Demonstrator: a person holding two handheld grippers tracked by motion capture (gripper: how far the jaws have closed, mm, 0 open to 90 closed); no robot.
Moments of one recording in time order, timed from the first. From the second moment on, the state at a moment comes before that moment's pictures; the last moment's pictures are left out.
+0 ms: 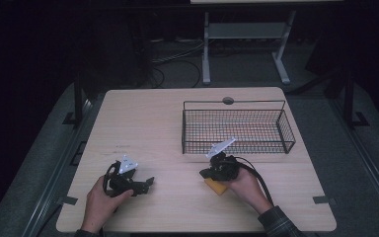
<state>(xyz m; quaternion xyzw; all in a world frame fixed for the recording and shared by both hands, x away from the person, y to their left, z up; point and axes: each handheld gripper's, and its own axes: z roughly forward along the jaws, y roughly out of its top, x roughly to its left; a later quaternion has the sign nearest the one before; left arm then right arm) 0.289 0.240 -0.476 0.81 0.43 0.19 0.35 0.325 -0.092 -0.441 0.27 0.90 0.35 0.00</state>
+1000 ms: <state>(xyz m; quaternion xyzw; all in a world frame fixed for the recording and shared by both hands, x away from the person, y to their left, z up) 0.289 0.240 -0.476 0.81 0.43 0.19 0.35 0.287 -0.173 -0.443 0.33 0.88 0.34 0.00</state>
